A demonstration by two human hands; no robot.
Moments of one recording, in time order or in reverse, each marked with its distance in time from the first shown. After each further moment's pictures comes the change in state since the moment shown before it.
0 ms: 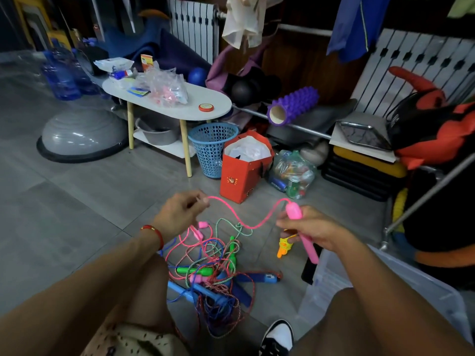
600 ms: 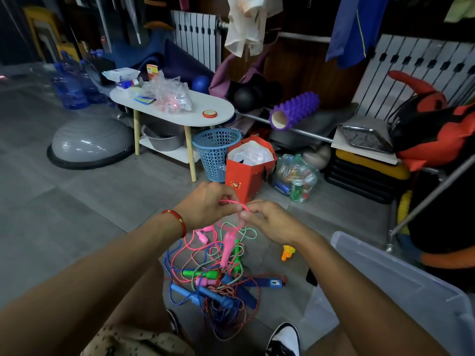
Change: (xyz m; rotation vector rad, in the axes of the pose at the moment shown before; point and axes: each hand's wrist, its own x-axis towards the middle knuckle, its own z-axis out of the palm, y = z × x) left_hand 0.005 0.084 0.000 0.424 -0.135 0.364; right_hand -0.011 -0.040 0.074 -0.529 -0.101 -0.628
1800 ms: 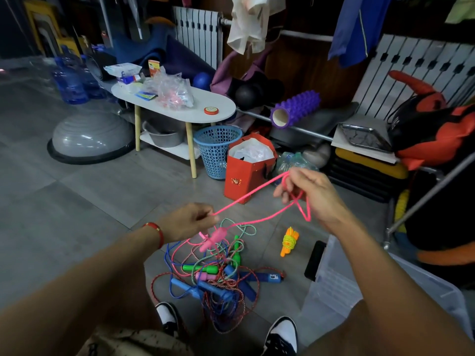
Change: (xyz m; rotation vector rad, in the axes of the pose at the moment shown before) left_hand -0.052 -0.044 0.017 -0.286 -0.226 -0.267; right_hand -0.035 -0.024 -0.062 0.508 0.266 -0.027
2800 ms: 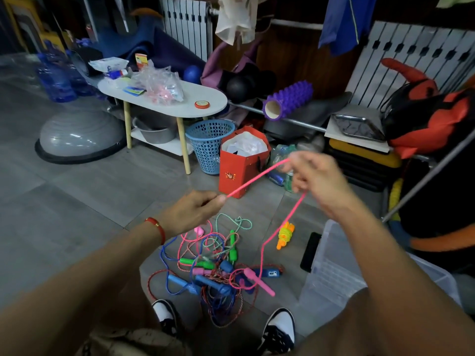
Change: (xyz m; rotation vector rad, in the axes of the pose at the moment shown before) left_hand 0.006 0.036 0.005 -0.108 0.057 0.111; right_hand 0.001 -0.010 -0.016 -0.027 0.157 -0.046
